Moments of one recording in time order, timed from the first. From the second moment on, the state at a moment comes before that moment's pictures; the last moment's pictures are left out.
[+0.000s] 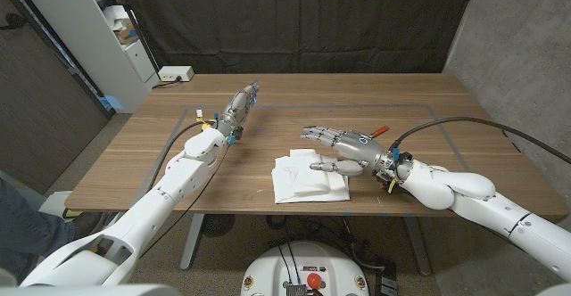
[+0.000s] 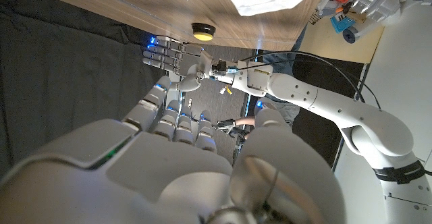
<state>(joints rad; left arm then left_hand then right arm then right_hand) 0.81 0.48 0.37 -1.39 -0.51 -0.13 -0.05 0.23 0.06 0.37 -0.10 0.18 0.02 0.07 0.19 0.17 -0.06 0.03 0.21 0.19 -0.16 0.04 0.19 0.17 -0.17 0.02 0.19 0.17 -1.04 -0.89 -0.46 -1.75 -0.74 0.68 -0.33 0.43 0.06 0.32 -0.11 0.21 0.11 -0.03 0.19 0.19 0.06 0.04 0.19 0.19 0.05 0.02 0.20 0.20 0.28 0.03 0.19 0.17</state>
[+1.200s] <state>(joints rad) 0.82 0.48 0.37 -1.40 -0.51 -0.13 -0.05 0.23 0.06 0.37 -0.10 0.18 0.02 0.07 0.19 0.17 -0.06 0.03 0.21 0.19 -0.16 0.04 0.19 0.17 -0.17 0.02 0.19 0.17 -1.02 -0.91 -0.55 -1.76 -0.84 0.59 -0.37 0.44 0.06 0.32 -0.12 0.21 0.11 -0.04 0.19 0.19 0.06 0.04 0.19 0.19 0.05 0.02 0.20 0.20 0.28 0.03 0.19 0.17</state>
